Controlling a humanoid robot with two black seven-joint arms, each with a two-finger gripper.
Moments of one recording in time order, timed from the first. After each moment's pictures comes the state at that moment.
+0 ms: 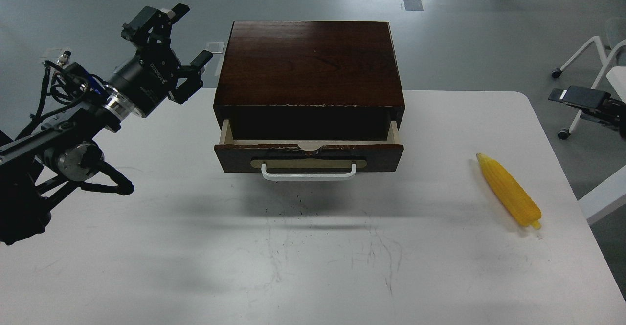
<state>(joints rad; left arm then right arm) -0.78 0.65 -0.51 -1.16 0.23 -0.24 -0.49 0.64 -1.02 0.73 1.08 -1.40 0.49 0.22</state>
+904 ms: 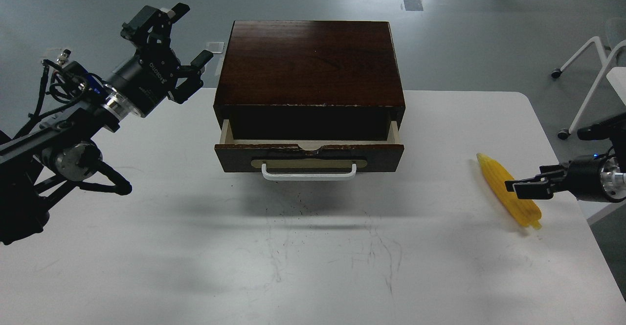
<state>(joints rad) -0.78 0.65 -0.51 -1.17 0.23 -0.25 -0.49 0.65 -0.92 0.53 1.11 -1.97 0.49 0.45</state>
